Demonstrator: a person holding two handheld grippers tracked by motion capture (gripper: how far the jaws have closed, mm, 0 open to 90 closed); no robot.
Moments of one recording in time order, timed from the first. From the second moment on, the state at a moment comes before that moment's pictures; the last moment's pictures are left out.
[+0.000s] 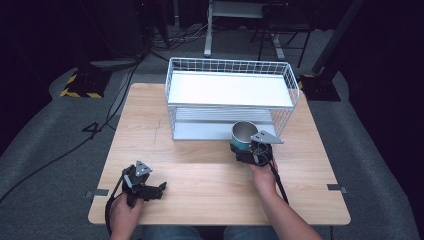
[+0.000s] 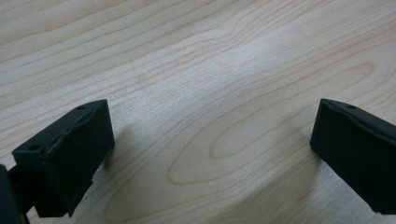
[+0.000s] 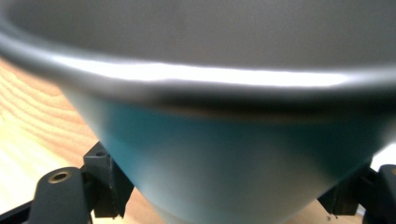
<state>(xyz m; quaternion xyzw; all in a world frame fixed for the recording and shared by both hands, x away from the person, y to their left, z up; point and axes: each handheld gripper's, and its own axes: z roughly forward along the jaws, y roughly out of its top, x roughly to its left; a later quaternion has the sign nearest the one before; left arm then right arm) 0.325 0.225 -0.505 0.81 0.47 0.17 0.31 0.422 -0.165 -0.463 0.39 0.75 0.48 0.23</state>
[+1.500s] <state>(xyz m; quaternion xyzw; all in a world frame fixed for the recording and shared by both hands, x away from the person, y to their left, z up) 0.326 0.224 -0.506 0.81 0.48 0.17 0.31 0.508 -0.119 -0.475 0.42 0.73 0.47 0.26</state>
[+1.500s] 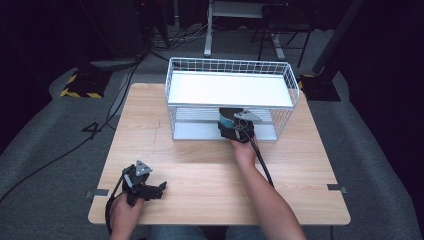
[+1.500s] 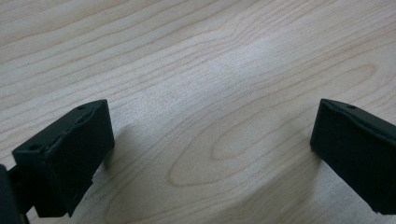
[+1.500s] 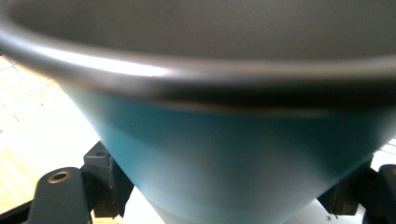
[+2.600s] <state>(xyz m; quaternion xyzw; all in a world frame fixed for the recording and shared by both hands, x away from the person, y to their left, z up) 0.326 0.224 -0.506 0.81 0.48 0.17 0.31 0.528 -0.106 -0.484 0.42 0.74 0.46 0.25</state>
